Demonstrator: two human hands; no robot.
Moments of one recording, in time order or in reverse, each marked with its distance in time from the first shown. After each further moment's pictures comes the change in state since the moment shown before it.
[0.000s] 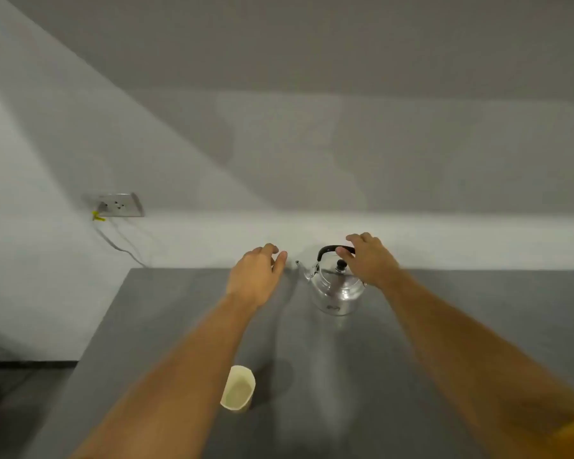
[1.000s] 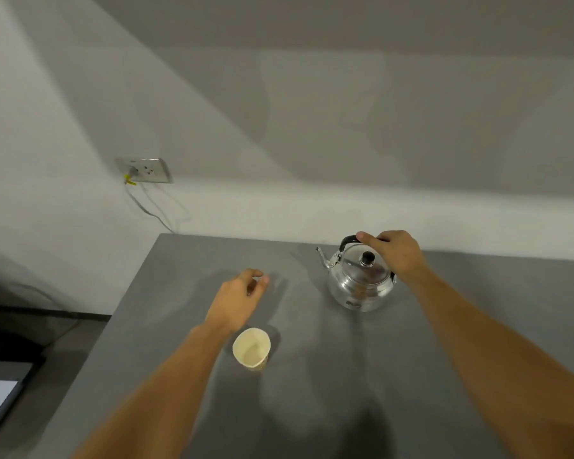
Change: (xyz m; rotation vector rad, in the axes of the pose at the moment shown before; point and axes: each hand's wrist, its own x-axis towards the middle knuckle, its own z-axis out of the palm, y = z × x) left_hand -0.094 -0.092 0.025 -0.297 -0.128 -0.240; right_hand -0.033 0.007 0.010 0.528 0.019 0.201
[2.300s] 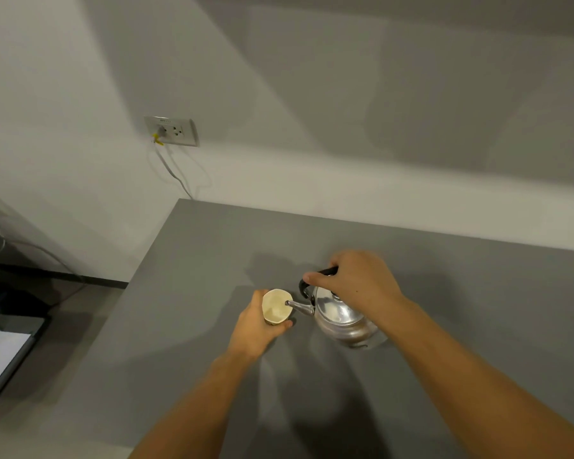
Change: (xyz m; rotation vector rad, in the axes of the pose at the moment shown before) left_hand -0.097 -0.067 0.050 -0.288 -0.048 -0.126; right_hand -0.172 -0.093 0.067 -0.500 -0.193 -0.296
